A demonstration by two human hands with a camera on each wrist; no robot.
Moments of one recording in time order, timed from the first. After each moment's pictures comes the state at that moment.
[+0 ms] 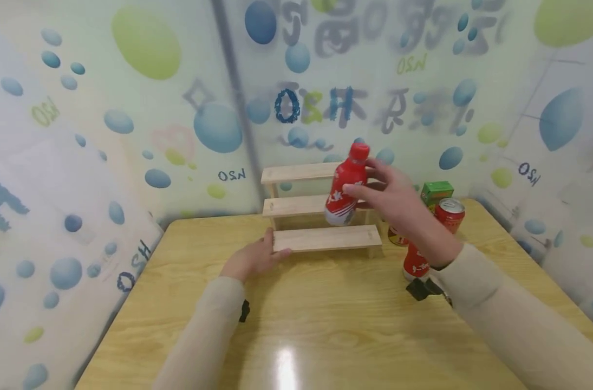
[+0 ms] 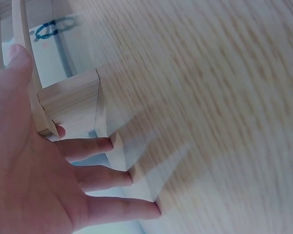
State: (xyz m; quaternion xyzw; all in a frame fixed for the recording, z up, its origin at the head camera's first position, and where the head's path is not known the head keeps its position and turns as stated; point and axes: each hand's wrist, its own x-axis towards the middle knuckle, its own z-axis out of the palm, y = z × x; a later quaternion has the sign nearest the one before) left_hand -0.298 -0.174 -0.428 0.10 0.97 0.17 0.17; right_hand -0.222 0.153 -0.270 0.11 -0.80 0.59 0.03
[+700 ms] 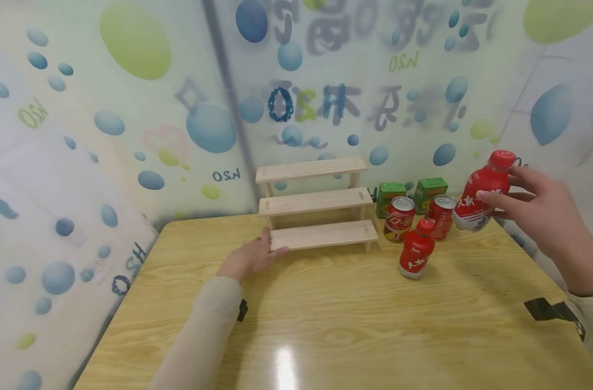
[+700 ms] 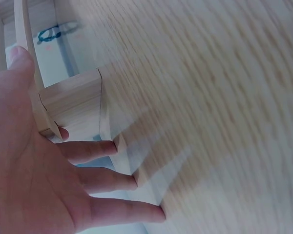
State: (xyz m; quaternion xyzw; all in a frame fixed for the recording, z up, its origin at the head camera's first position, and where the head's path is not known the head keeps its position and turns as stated) left_hand -0.299 -0.170 -0.425 0.11 0.97 0.15 0.17; right_hand -0.177 0.347 -0.299 -0.07 -0.90 0.41 0.15
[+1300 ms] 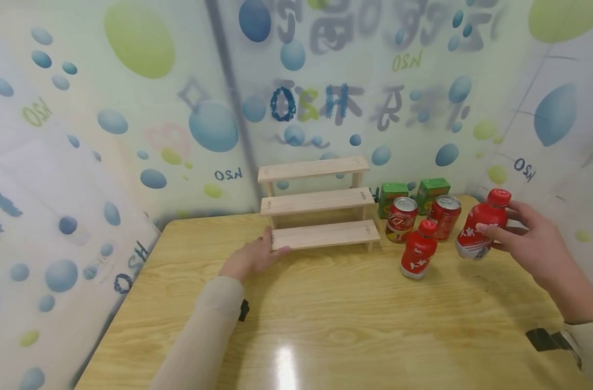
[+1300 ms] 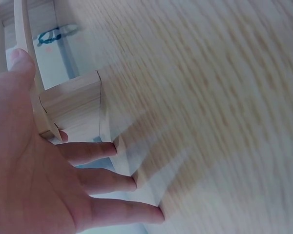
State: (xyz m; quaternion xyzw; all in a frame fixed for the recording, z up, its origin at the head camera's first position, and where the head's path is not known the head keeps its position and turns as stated) left_hand -0.299 -0.169 -0.425 0.10 0.97 0.15 0.16; right_hand -0.171 0.361 -0.359 -0.08 -0.90 0.42 0.11
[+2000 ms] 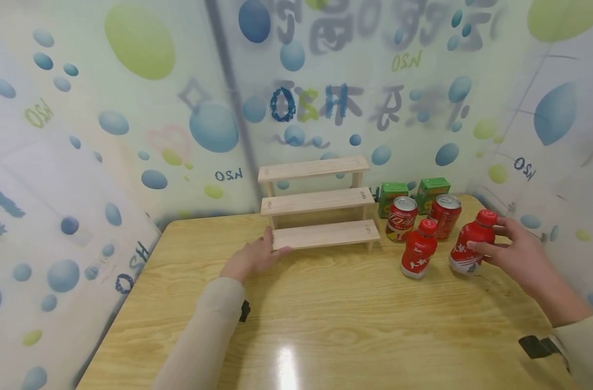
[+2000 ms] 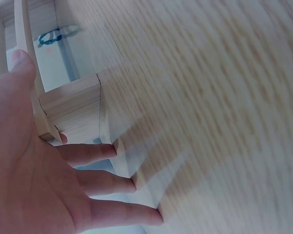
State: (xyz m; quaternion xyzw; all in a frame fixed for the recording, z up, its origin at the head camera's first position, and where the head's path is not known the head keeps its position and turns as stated) left_hand -0.295 -0.166 -0.424 0.10 0.97 0.16 0.16; right_hand -0.173 0.364 -0.388 -0.09 -0.89 0.44 0.04
